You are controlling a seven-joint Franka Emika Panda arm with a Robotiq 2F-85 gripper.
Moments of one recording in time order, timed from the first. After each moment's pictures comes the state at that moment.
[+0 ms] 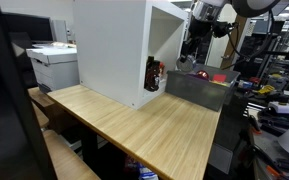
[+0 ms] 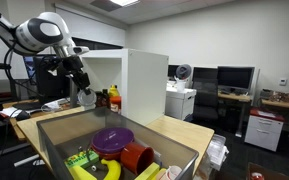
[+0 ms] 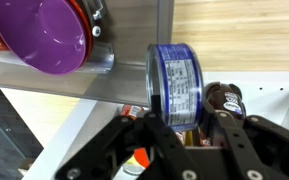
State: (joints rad) arm -0.11 -0.34 0.17 -2.60 -0.34 2.53 0.44
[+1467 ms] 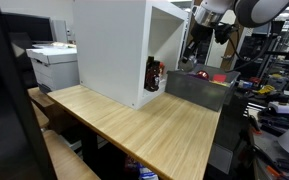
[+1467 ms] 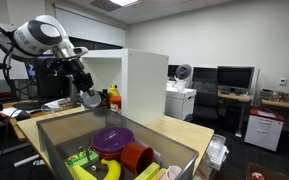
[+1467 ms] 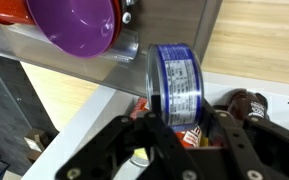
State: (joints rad) arm -0.15 -0.34 0.16 -2.64 -0.56 2.60 0.46
